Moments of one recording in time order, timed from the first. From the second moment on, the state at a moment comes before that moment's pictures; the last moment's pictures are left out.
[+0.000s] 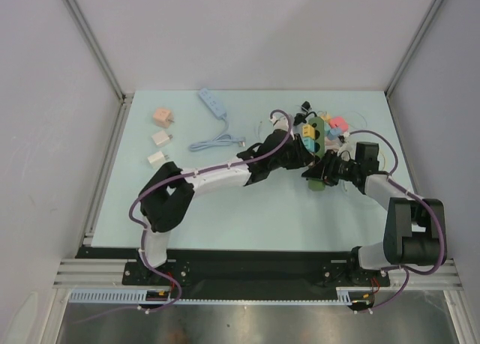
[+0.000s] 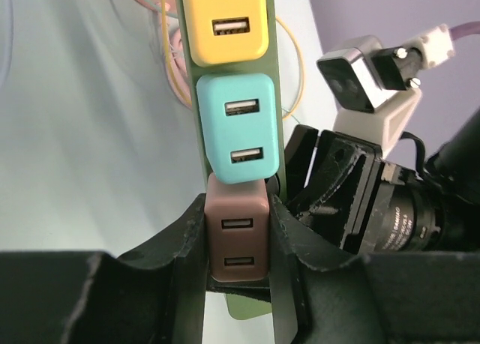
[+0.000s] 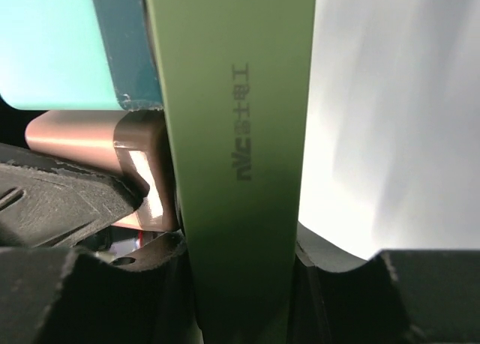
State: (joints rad) left arm -0.94 1.95 1.41 0.14 -0.05 -0.88; right arm -0.06 1.42 0.66 -0.02 -0.90 0.44
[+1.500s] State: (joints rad) left arm -0.72 1.58 1.05 0.17 0.22 -0.83; right arm -0.16 1.41 0.67 -0.07 -0.70 0.38
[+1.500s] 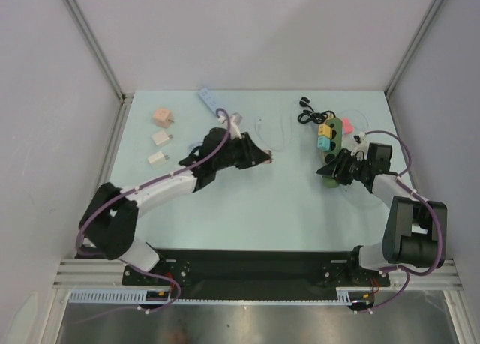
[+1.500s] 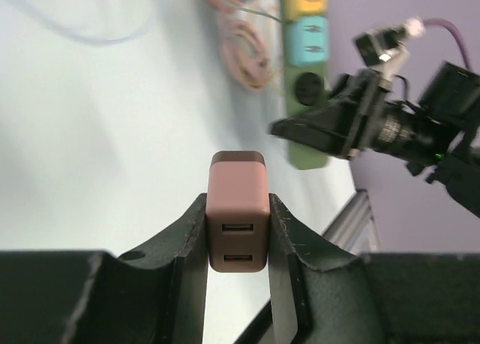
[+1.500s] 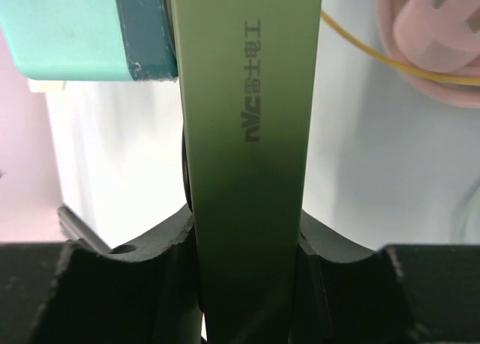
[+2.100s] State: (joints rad) left arm -0.14 1.13 0.40 0.27 0.17 -0.85; right arm -0.19 1.44 0.67 -0.05 -0.98 0.34
